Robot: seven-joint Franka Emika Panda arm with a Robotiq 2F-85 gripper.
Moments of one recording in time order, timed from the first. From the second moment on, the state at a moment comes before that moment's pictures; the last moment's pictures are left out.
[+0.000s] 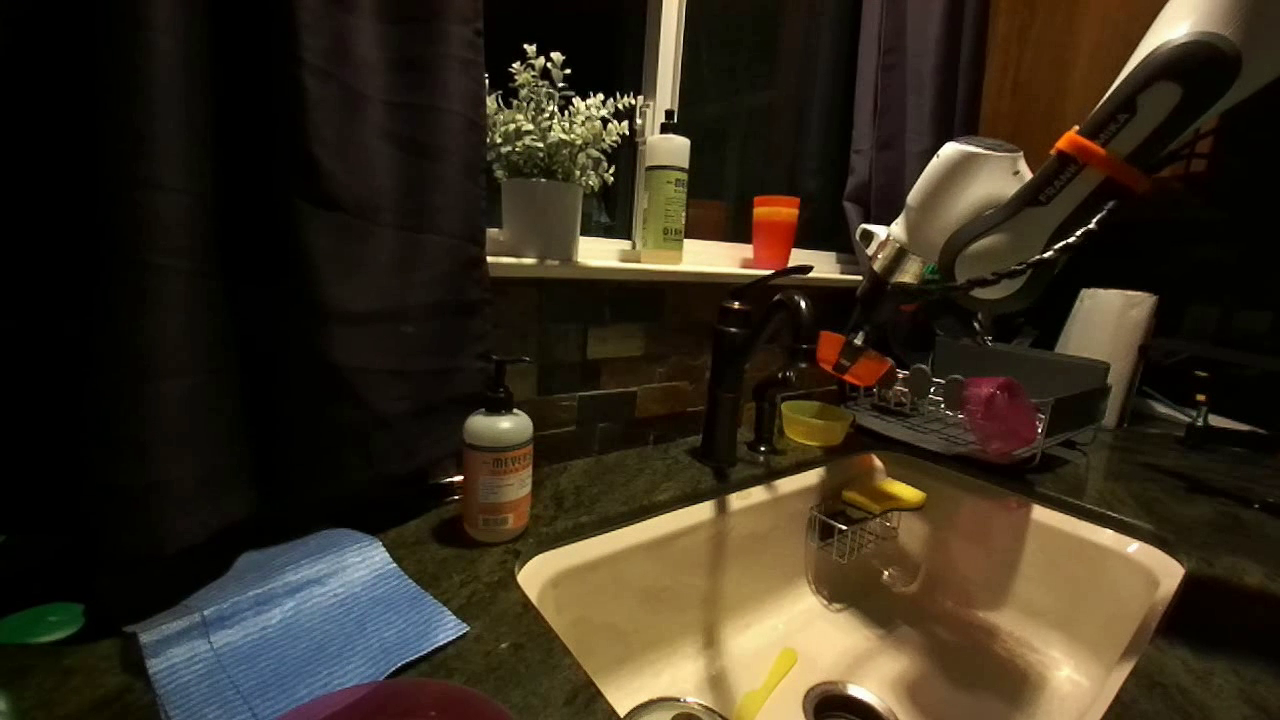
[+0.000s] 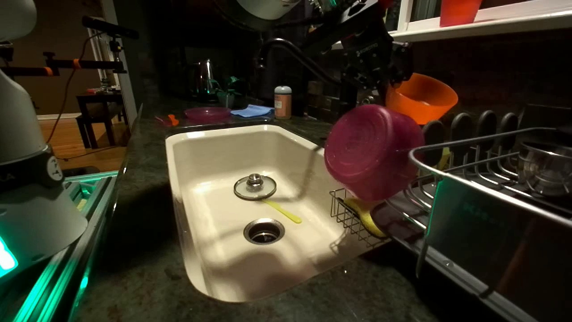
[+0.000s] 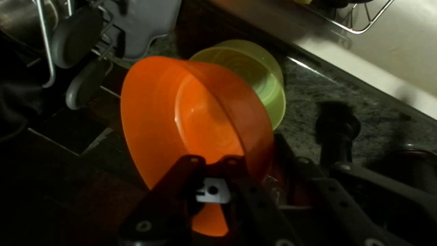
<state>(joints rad) -0.12 0.04 -0.06 -2.42 -0.50 3.03 -0.19</state>
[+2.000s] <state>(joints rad) -0.13 0.27 -0.09 -2.36 -0.50 3.26 -0.39</state>
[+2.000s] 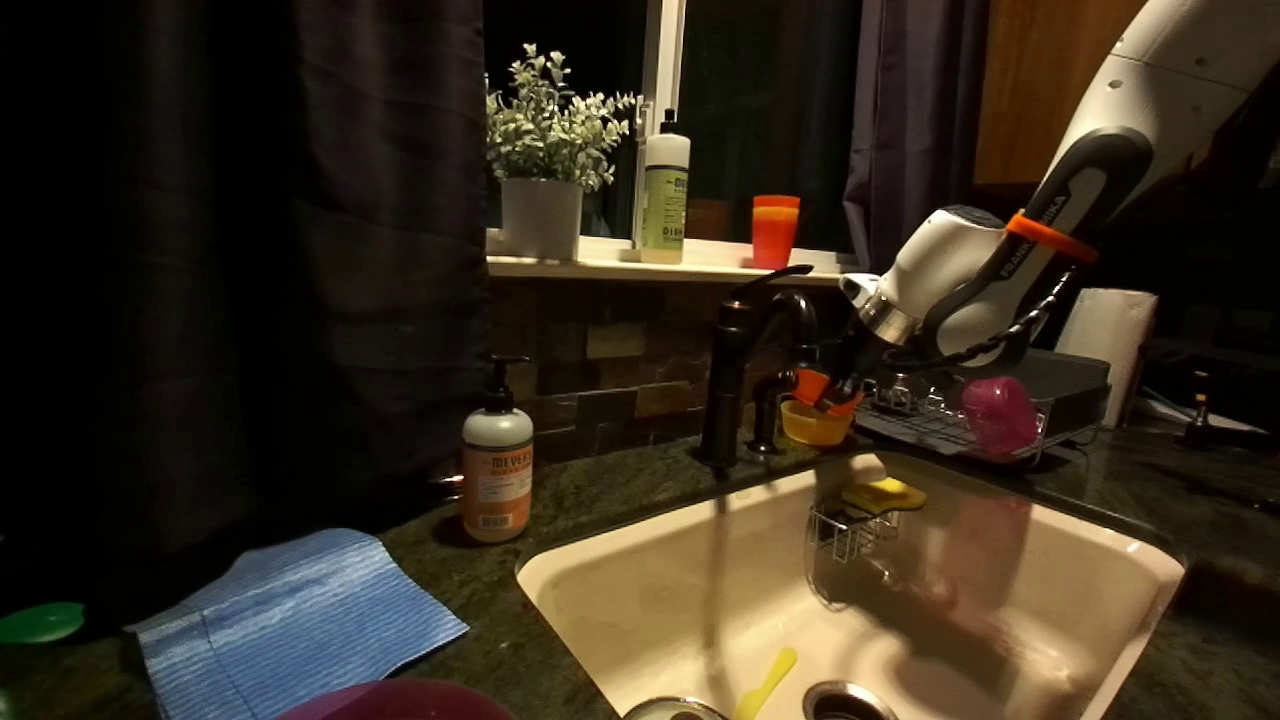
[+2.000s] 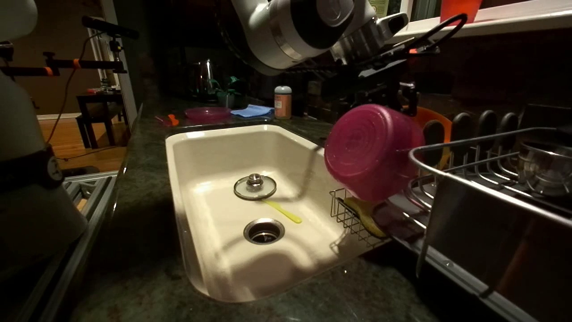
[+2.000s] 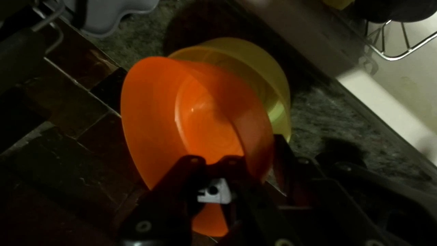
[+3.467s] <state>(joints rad) -0.10 0.18 -0.12 -2.33 -0.43 3.23 -0.35</state>
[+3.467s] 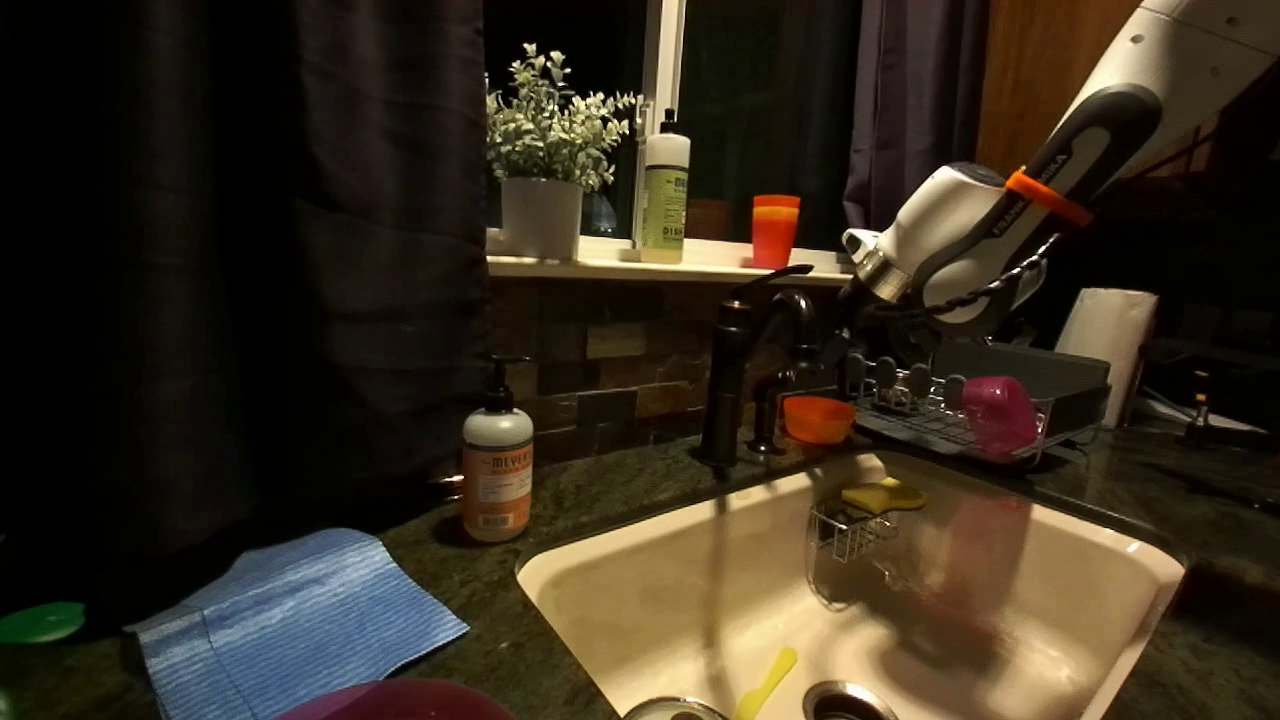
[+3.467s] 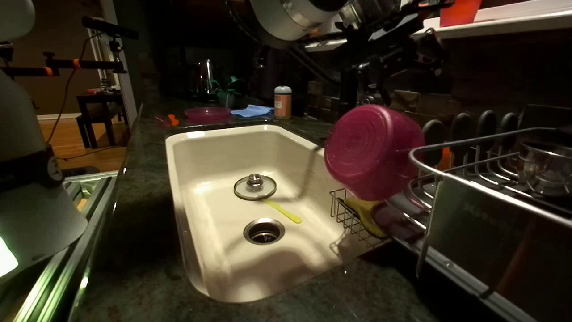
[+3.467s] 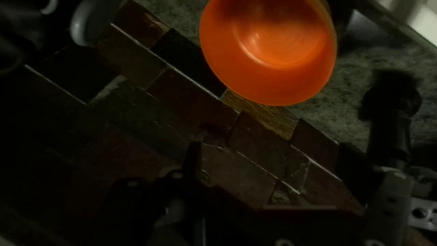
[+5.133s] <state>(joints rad) -0.09 -0.14 -0.11 -2.35 -0.74 2.34 0.61</state>
